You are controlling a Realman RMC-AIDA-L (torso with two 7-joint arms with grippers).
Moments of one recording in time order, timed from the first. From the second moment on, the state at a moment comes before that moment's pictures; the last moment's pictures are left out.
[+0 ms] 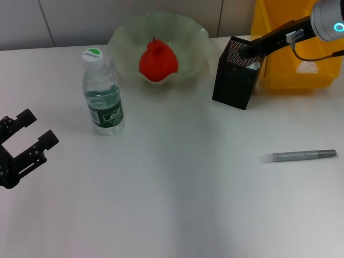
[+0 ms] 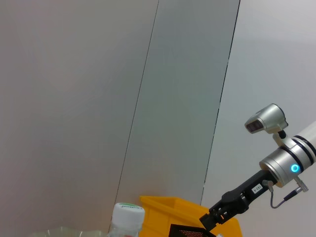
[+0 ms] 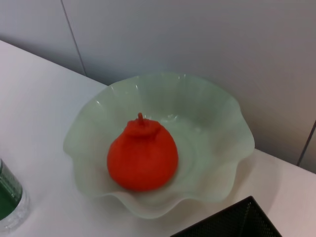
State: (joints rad) left arm -0.21 -2.06 0.71 0.52 1.51 1.74 -1.06; right arm 0.76 2.01 -0.96 -1.04 -2.50 -1.24 2.33
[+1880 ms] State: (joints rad) left arm -0.22 -2.07 0.71 0.50 1.51 1.75 -1.06; right arm 0.66 2.00 -0.87 -1.19 -2.75 -1.80 2.02
